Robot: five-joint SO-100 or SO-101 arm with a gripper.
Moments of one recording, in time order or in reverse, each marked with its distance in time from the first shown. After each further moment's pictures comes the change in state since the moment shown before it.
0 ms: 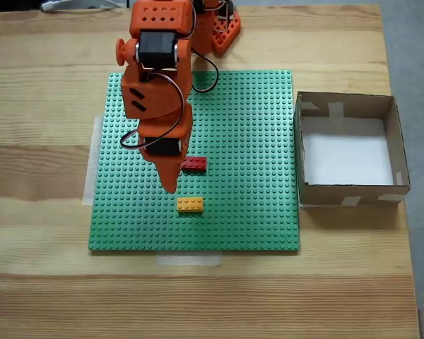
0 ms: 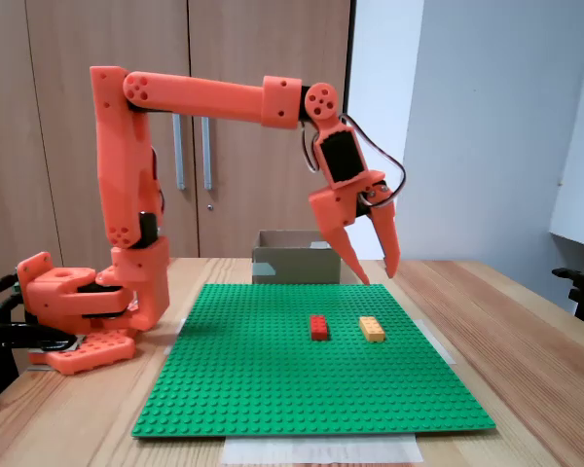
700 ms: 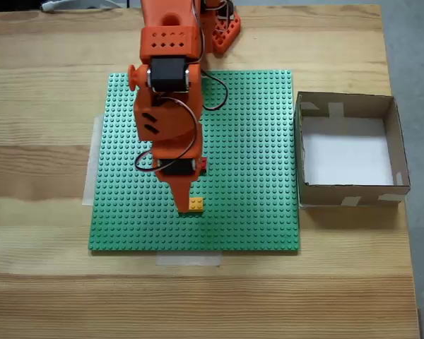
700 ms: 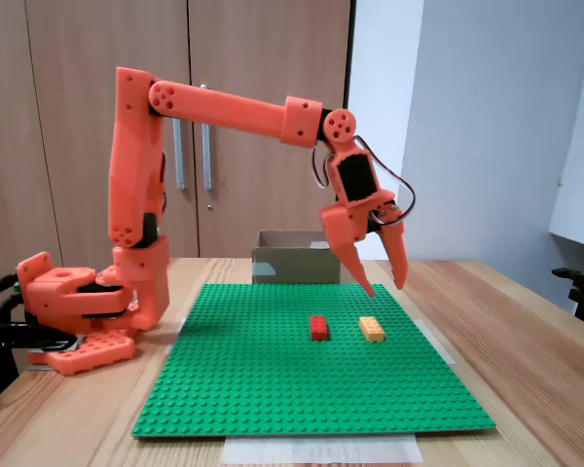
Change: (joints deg) arm -2.9 -7.3 -2.8 -2.6 -1.1
